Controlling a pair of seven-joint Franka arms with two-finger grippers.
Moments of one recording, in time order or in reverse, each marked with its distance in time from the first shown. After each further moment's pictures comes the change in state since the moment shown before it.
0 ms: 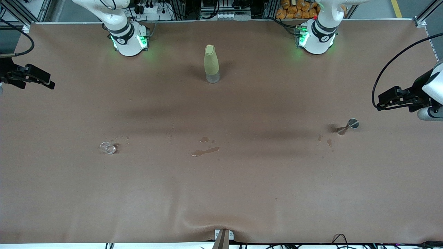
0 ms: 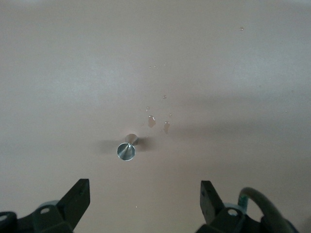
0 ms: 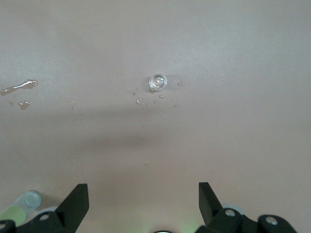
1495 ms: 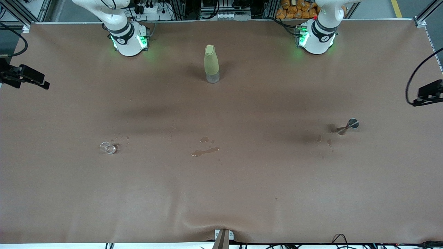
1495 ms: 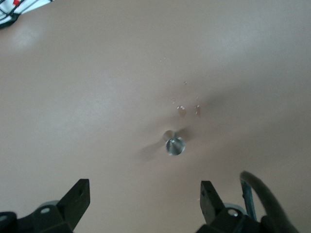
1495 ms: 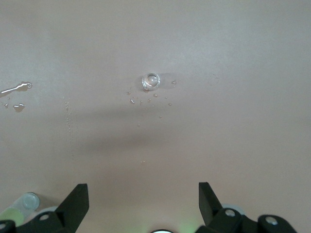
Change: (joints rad) left arm 0.237 0.029 0.007 0.018 -0.058 0.002 0.672; right arm 0.039 0.000 -0.073 -0.005 0.000 -0.002 -0.016
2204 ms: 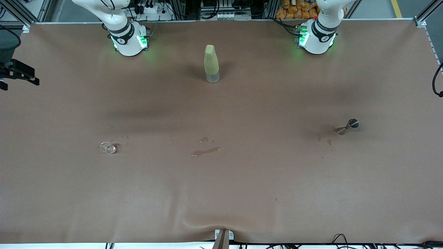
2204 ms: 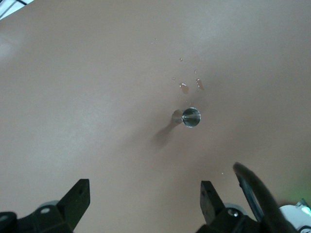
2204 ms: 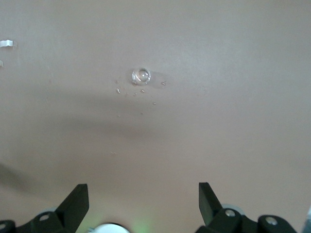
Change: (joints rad) left arm 0.200 0.049 0.000 -0.002 -0.106 -0.029 0.404; right arm -0.008 0.000 -0.054 -0.002 -0.065 0.000 -0.390
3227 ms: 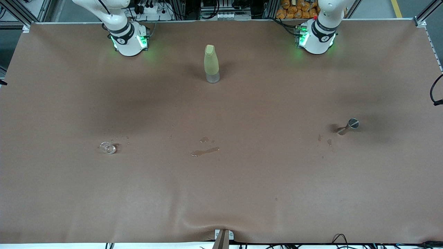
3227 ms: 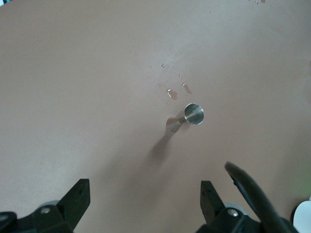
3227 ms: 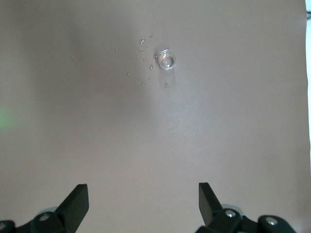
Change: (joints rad) left arm 0.188 0.201 0.000 0.001 -0.223 0.002 0.362; right arm -0.016 0.055 -0.117 -0.037 -0.010 0.179 -1.323
